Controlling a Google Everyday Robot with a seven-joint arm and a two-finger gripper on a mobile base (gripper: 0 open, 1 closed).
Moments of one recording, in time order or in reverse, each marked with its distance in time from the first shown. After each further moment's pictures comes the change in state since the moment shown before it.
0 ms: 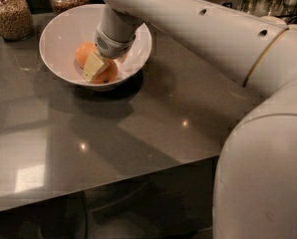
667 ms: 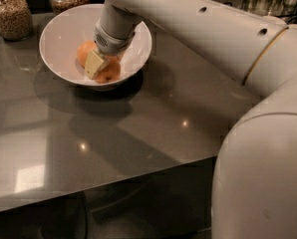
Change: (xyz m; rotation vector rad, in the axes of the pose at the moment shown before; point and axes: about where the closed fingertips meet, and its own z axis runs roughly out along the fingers) arm -0.010 0.002 -0.005 -0.005 -0.024 -0.021
